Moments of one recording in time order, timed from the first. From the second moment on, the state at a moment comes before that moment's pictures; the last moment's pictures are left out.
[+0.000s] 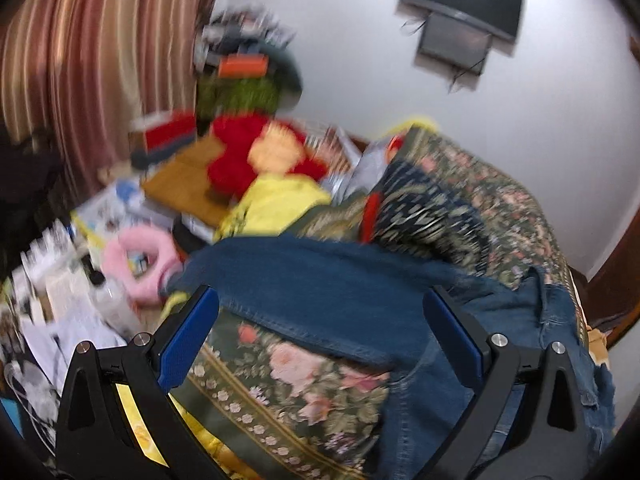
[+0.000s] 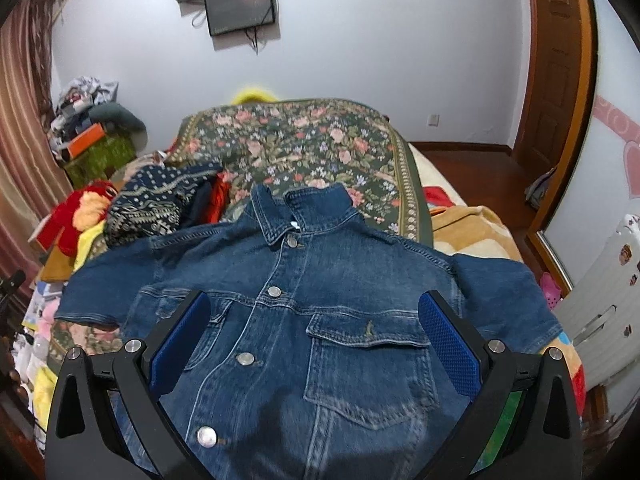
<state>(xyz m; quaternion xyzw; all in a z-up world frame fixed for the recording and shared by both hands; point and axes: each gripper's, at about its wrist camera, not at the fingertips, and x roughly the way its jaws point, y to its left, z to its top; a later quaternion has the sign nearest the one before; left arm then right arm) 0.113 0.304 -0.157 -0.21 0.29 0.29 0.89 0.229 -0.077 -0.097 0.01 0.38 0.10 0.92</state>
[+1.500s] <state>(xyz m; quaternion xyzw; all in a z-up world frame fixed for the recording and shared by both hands) 0.167 0.426 -0.184 -0.30 0.29 0.32 0.85 0.269 -0.060 -0.113 -0.01 0.41 0.08 0.91</state>
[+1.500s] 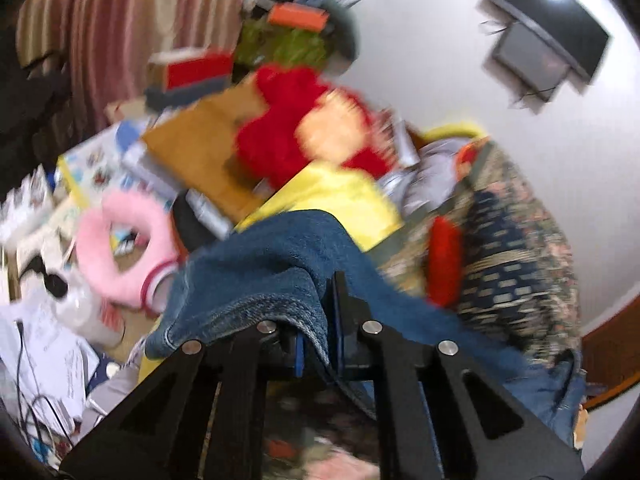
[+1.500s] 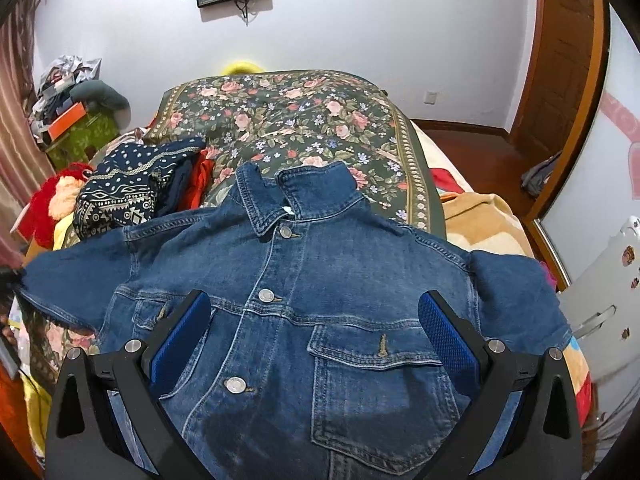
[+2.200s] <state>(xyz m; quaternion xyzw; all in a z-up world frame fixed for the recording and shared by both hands) 0.286 0.150 -0.060 -0.11 0.24 0.05 0.96 0.260 -0.126 -0.125 0.03 0.40 0.09 0.91</state>
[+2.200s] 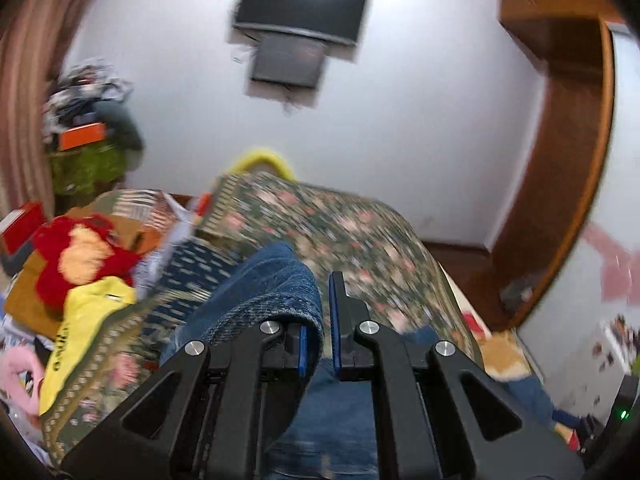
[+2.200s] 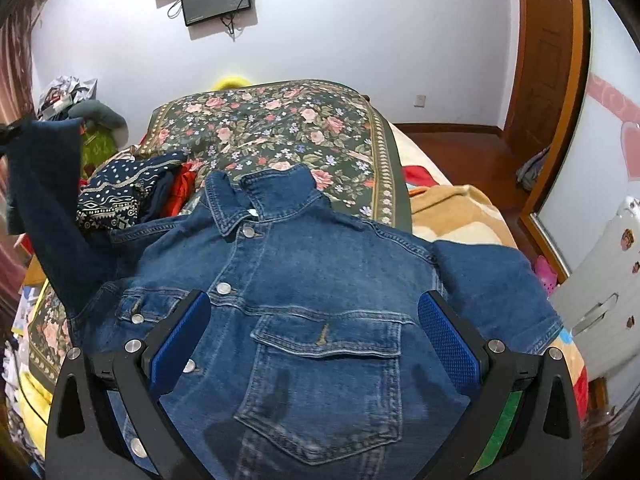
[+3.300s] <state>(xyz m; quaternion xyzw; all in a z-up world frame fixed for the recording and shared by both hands) 0.248 0.066 -0.156 0.00 0.44 -0.05 0.90 0.267 -0.106 -0.121 -0.03 0.41 0.10 0.91</state>
